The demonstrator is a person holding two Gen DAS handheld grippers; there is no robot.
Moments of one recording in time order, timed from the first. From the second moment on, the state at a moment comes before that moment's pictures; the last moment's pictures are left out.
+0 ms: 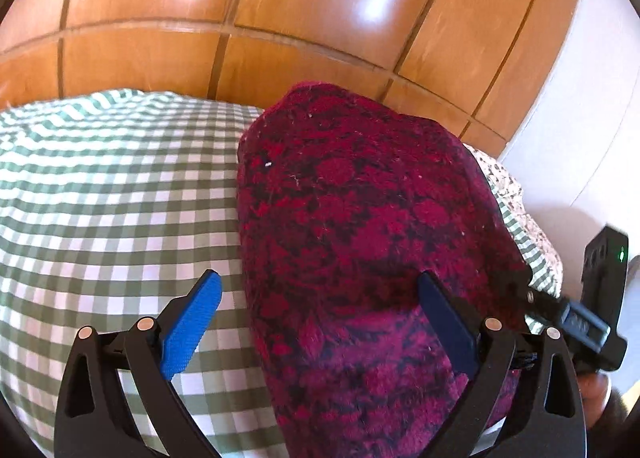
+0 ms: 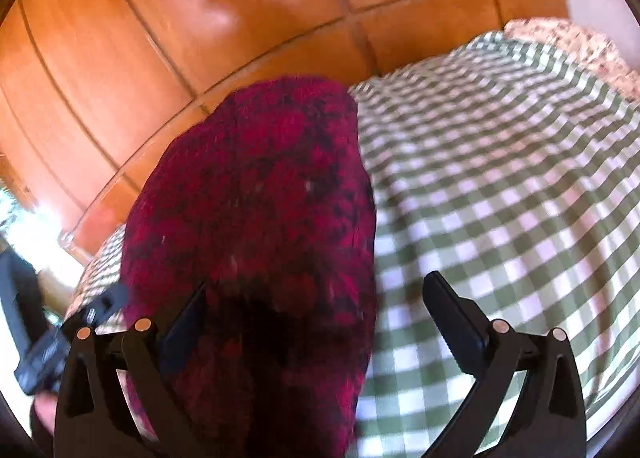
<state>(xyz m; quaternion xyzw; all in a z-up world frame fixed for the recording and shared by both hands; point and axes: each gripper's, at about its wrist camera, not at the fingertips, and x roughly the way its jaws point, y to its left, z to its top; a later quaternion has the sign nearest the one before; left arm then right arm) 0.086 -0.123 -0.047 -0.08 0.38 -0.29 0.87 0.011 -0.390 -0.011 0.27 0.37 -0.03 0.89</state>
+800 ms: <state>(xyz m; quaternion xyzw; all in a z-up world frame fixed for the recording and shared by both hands) 0.132 -0.128 -0.089 -0.13 0.50 -0.39 0.76 0.069 -0.424 -0.063 0.42 0.43 0.10 0.79</state>
